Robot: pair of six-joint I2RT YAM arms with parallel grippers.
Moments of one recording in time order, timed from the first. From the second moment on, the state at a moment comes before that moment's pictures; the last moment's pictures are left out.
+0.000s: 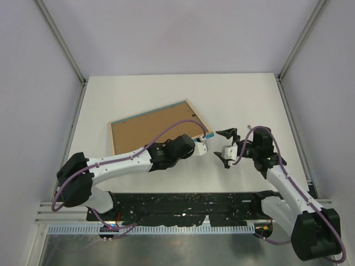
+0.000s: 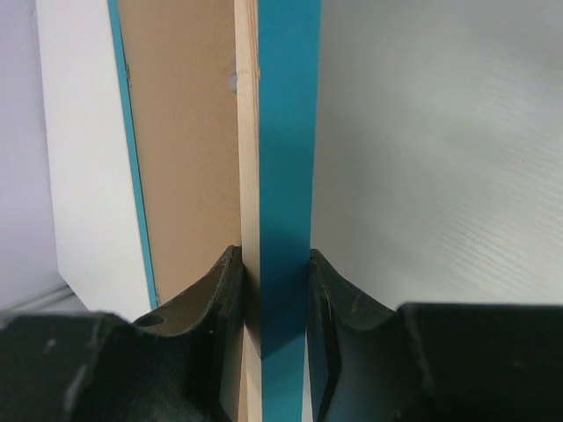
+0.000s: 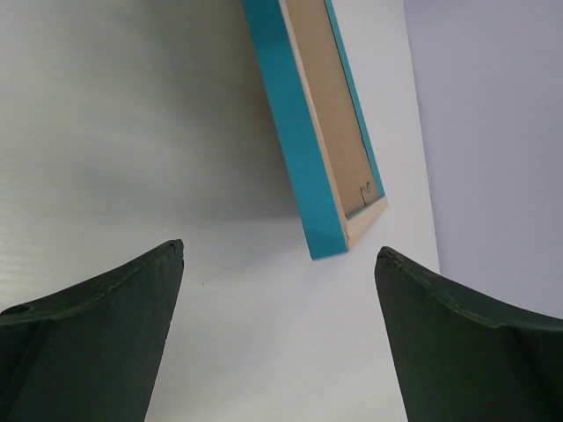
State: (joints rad) left arm -1.10 1.48 1.03 -0.40 -0.48 0.47; right arm 0.09 0.90 0.47 -0.09 -1.04 -1.26
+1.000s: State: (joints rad) left arm -1.08 1.42 1.02 -0.44 -0.42 0.47; right arm 0.50 1.07 0.36 0.45 -0.54 -1.36
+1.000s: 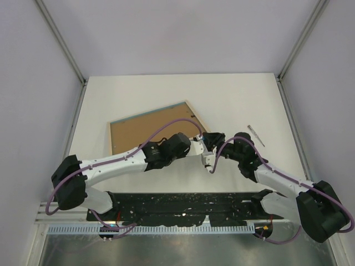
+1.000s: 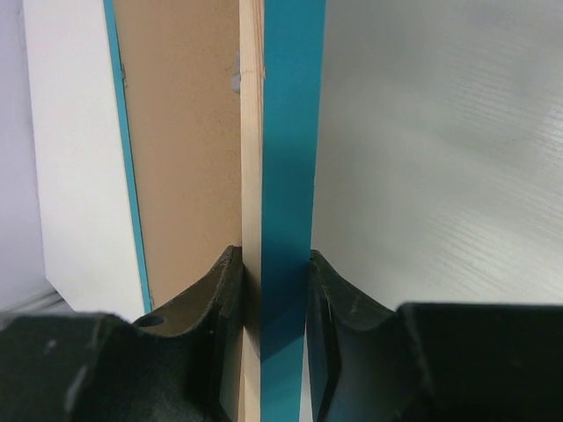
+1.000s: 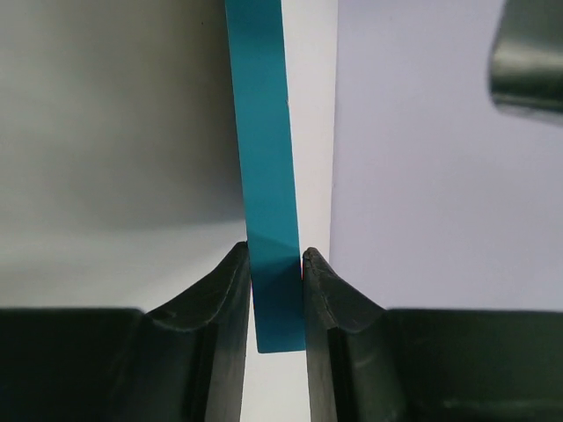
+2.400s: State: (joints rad) left arm -1.09 1.28 0.80 -0.30 -0.46 0.61; right arm 0.50 1.06 0.44 0.28 -0.49 -1.31
